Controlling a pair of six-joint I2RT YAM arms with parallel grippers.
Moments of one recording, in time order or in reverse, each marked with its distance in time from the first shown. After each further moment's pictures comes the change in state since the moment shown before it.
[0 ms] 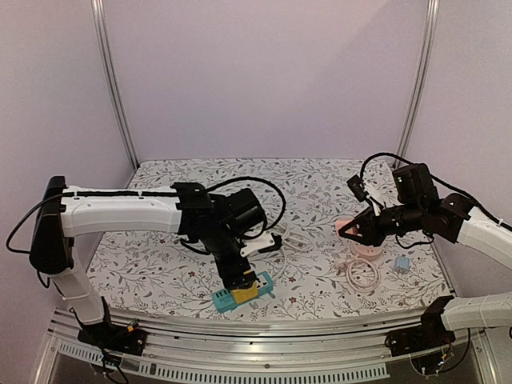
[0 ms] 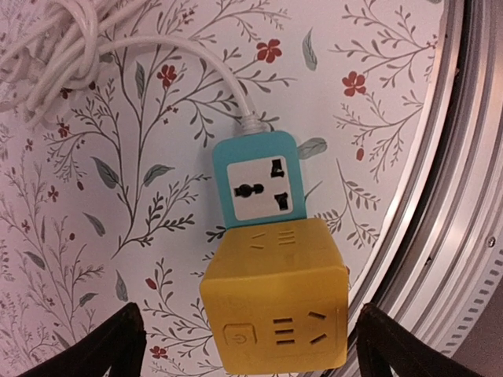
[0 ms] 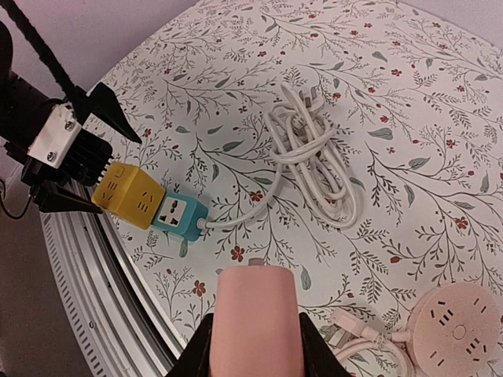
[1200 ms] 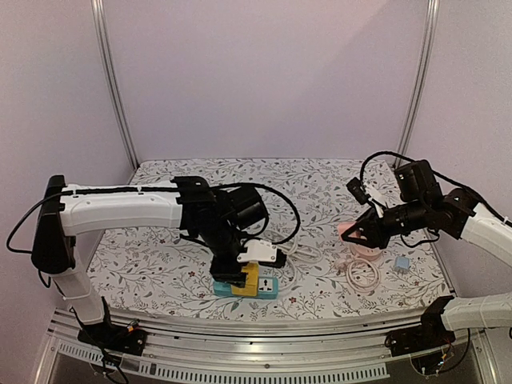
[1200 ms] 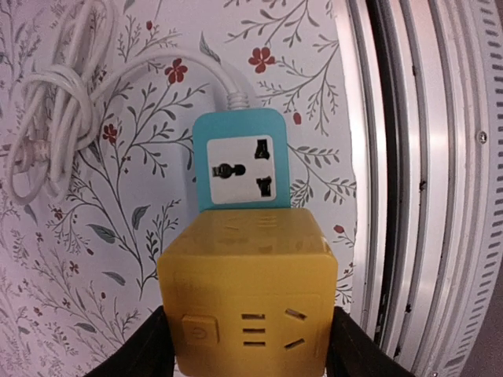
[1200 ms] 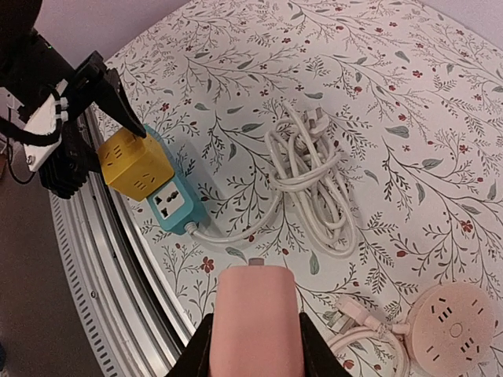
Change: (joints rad) left arm -0.003 0.014 0.060 -0.089 0.070 0.408; right arm 0.000 -0.006 0.051 -0.113 -0.040 -0.102
